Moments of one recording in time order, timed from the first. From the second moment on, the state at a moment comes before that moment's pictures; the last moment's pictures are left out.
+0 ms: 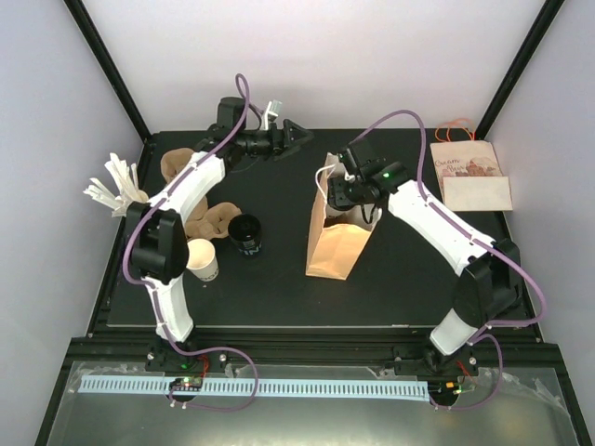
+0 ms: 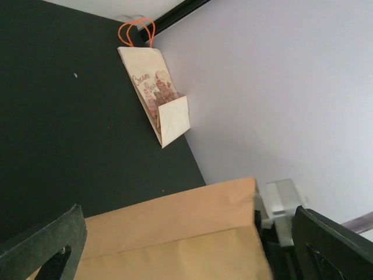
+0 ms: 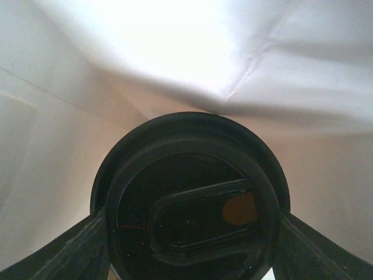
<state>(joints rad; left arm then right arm) -0.29 1.90 1.68 -0.19 0.93 -0.71 0.58 1.63 1.49 -0.81 0.09 0.35</state>
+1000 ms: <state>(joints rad) -0.32 2.26 1.75 -0.10 1.00 -0.82 0.63 1.61 1.35 -0.70 0.14 0.55</state>
